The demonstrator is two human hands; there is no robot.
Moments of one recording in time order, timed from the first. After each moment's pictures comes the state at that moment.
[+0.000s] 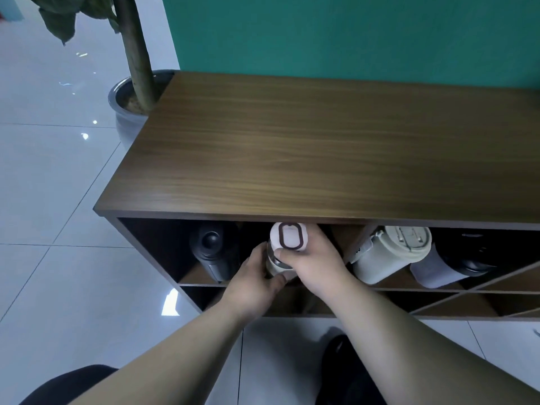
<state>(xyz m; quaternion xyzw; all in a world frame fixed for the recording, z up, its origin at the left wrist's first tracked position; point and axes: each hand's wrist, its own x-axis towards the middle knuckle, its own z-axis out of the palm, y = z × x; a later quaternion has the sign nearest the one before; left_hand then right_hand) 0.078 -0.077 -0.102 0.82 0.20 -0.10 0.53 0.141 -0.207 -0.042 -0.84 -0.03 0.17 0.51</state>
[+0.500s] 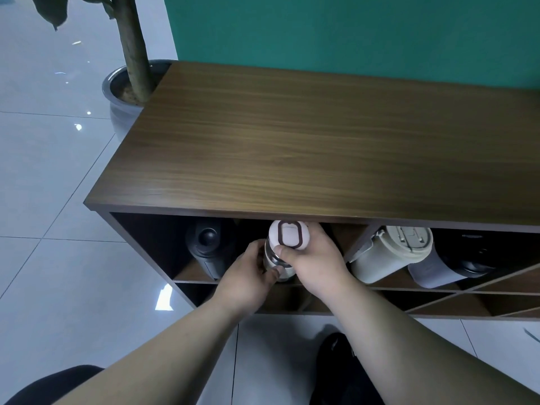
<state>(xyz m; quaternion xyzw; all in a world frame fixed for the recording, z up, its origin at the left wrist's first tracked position) 0.085 -0.074 -0.104 0.86 0.18 -0.08 0.48 0.141 -0.209 -0.046 -0.84 -0.03 0.16 0.51</state>
